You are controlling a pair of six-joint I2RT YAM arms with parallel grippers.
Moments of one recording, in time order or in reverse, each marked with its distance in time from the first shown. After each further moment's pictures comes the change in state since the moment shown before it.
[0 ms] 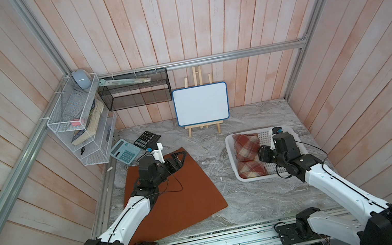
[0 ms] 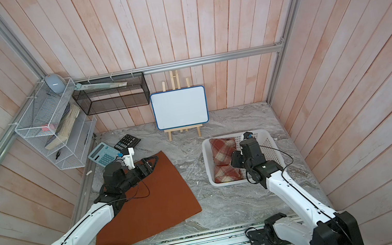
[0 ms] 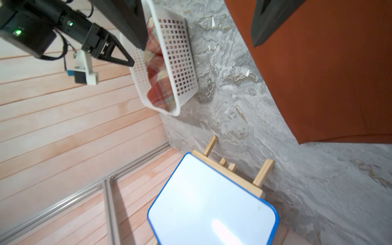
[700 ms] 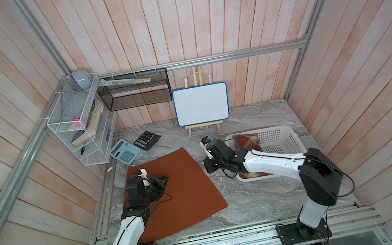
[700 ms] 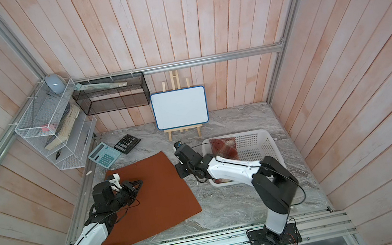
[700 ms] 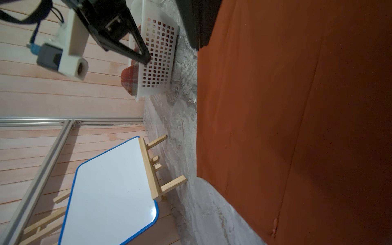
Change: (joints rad) left arm 0.227 -0.199 -0.268 -0.192 0.056 -0.252; right arm 0.531 0.793 0.563 0.127 -0.030 -0.118
